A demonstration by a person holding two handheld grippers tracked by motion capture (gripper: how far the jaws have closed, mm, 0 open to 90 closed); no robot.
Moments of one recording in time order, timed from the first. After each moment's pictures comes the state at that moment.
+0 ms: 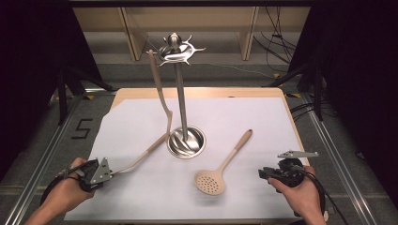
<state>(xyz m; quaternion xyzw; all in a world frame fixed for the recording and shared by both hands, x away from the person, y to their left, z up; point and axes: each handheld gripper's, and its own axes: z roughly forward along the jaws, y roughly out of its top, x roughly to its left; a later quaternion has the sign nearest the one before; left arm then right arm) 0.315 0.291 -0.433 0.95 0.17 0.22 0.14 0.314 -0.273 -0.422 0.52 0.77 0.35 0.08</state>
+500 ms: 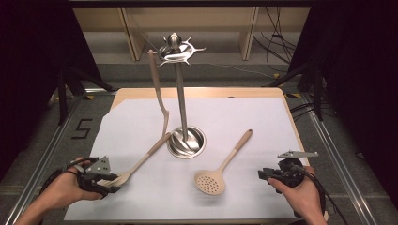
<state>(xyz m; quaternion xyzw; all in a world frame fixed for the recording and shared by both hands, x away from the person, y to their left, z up) 0.321 0.286 -0.422 0.94 0.24 0.08 0.23 0.314 -0.273 -0.422 0.53 0.77 0.34 0.08</state>
